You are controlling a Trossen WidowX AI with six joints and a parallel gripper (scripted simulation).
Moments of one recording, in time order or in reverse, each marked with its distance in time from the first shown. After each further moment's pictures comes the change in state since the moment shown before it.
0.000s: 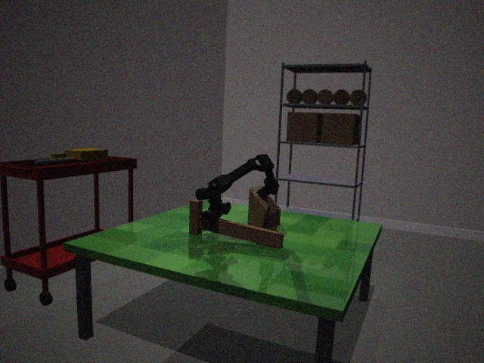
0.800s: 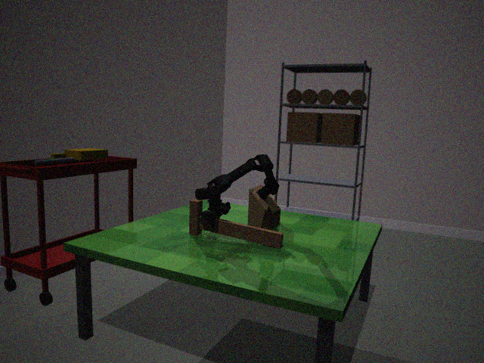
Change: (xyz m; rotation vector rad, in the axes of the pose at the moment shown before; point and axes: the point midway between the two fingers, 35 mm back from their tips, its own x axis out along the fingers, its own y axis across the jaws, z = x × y) arm 0.000 0.000 -0.002 -0.001 0.000 0.000
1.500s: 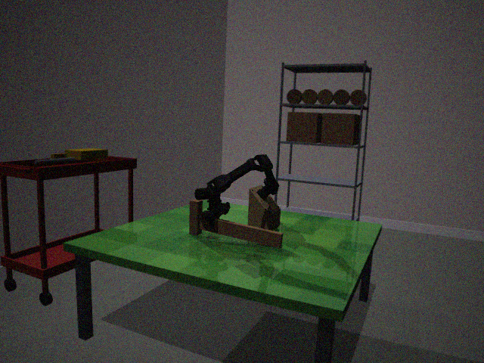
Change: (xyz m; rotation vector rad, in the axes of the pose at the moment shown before) arm 0.001 0.000 -0.002 0.001 -0.001 0.000
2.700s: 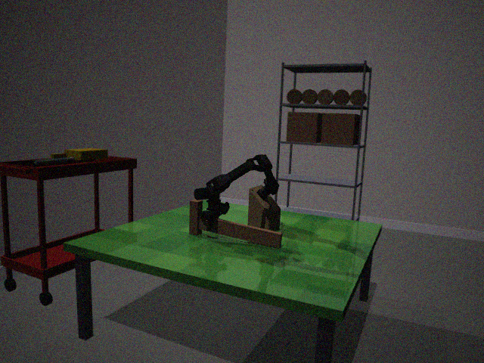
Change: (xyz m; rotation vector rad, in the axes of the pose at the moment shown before) arm 0.000 0.000 -0.003 -0.001 0.000 0.000
